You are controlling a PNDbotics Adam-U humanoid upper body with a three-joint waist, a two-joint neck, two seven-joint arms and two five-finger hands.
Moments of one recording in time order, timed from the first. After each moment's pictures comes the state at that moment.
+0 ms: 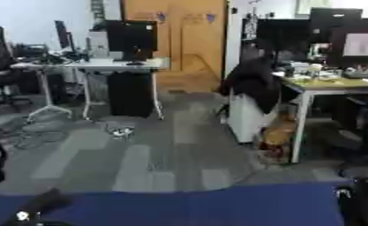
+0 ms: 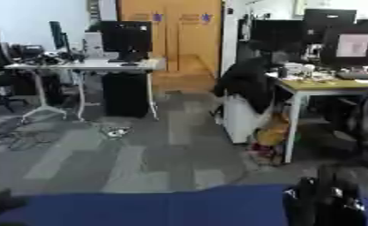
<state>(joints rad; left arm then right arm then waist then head) -0.34 0.43 -0.17 -1.98 0.11 0.05 -0.04 -0.33 -0.50 0.03 -1.99 -1.14 -0.59 0.52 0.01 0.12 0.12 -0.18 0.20</state>
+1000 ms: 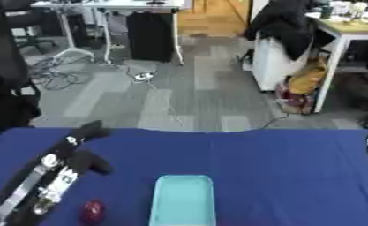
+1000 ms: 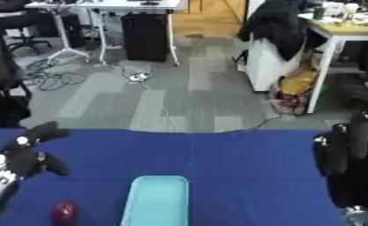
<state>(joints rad) -0.34 0.45 -0.16 -1.98 -0.09 0.09 -0.09 -0.29 -0.51 -0.01 -1.99 -0.99 -0.45 0.33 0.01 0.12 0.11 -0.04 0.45</state>
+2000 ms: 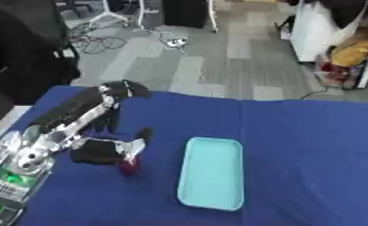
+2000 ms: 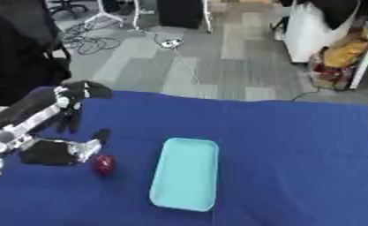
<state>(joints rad) -0.46 0.68 -0.19 -1.96 -0.55 0.13 -0.38 -0.29 -0.51 0.00 -1.99 -0.92 -0.39 0.19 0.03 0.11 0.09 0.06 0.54</state>
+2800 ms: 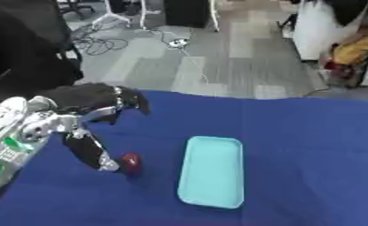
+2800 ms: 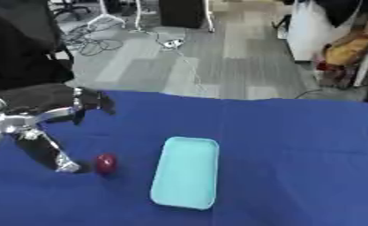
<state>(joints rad) -0.63 0.87 -0.32 -1.78 -0.65 -0.07 -0.66 -0.30 -0.51 0.00 -1.99 -0.92 -0.36 0.17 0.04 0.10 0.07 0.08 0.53</state>
